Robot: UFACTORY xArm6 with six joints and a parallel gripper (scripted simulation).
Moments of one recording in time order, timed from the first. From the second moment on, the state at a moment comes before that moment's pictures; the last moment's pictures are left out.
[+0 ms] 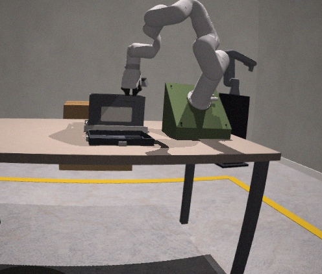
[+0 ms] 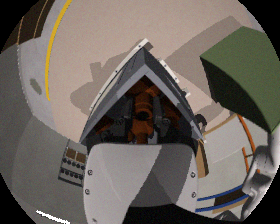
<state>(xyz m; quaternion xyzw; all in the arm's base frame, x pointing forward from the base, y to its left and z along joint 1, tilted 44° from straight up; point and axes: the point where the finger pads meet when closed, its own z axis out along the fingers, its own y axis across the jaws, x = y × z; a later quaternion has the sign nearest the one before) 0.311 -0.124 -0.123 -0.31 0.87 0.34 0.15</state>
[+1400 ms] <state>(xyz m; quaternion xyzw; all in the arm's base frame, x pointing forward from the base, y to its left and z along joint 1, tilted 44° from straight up) 0.311 -0.124 -0.123 -0.31 0.87 0.34 0.15</state>
